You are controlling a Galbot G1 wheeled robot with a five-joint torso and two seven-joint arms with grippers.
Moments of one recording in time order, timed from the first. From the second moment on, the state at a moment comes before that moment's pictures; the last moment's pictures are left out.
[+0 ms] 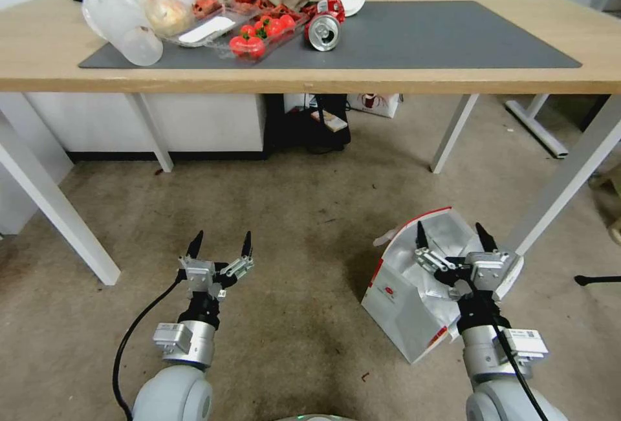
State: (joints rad) left arm 1.62 -1.46 -0.48 -2.06 -0.16 -0.17 0.01; right arm -1.71 1.60 0.62 2.31 -0.02 -0.06 0.03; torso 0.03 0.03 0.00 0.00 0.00
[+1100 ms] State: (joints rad) left arm 1.60 -1.46 -0.48 -2.03 -0.16 -0.16 0.01; right arm -1.57 1.58 0.83 2.02 0.44 -0.30 0.24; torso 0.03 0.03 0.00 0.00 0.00
